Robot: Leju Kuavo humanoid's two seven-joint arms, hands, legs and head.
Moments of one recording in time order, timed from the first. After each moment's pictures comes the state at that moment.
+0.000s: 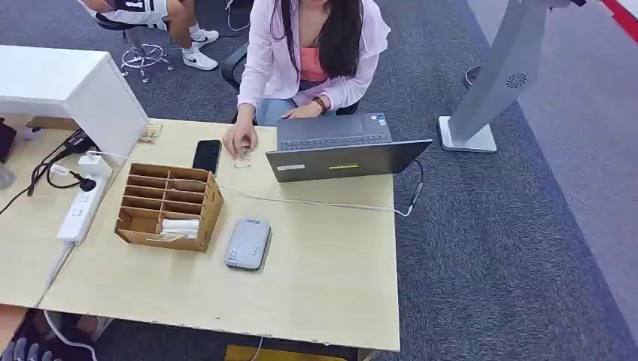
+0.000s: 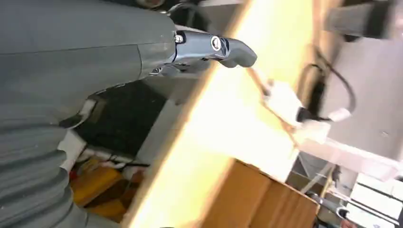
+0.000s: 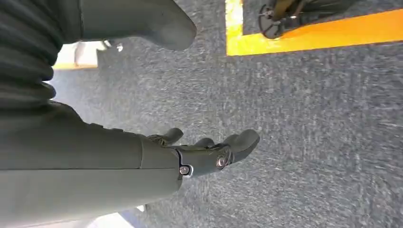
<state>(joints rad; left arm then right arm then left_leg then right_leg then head) 0.13 -0.14 0.69 -1.24 0.17 -0.49 -0.50 -0.05 0.12 -0.44 -0.21 0.42 -0.29 0.15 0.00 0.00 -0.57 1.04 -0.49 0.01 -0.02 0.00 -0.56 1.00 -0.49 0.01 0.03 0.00</state>
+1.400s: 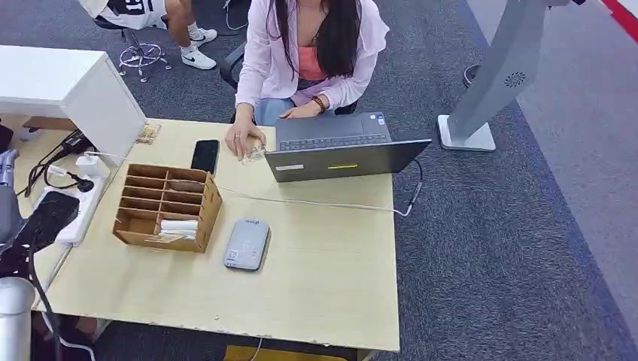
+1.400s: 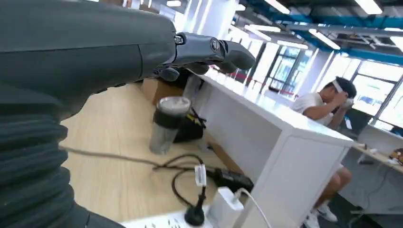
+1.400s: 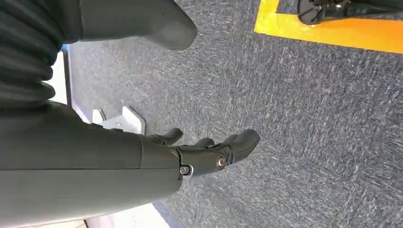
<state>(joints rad) -0.39 0.22 0.11 -1.29 -0.87 0.12 -0.14 -0.04 0.10 -0.43 -0.20 0.68 -0.19 0.21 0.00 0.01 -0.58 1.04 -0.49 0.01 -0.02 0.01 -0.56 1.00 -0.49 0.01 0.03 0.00</state>
